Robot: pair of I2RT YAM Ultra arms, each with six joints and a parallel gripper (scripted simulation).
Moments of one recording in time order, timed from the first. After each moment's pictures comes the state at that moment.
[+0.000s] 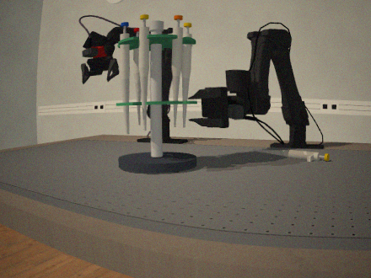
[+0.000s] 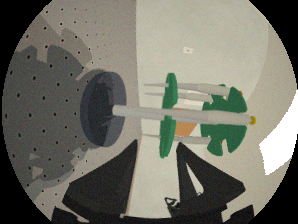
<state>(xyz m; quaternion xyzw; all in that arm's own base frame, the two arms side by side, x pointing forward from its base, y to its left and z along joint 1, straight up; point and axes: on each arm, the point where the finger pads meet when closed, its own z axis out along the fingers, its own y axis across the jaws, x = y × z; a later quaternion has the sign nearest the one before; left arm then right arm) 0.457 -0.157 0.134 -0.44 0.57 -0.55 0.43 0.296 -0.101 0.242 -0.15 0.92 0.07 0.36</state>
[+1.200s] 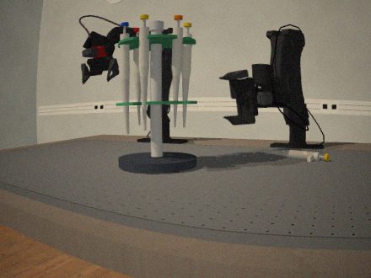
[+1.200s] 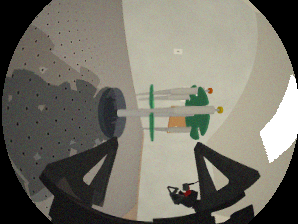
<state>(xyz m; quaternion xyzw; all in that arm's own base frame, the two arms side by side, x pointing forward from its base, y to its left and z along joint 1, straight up) 0.389 -0.104 0.163 -0.41 0.58 -0.53 0.46 0.296 -0.101 0.242 -0.15 0.92 0.07 0.36</state>
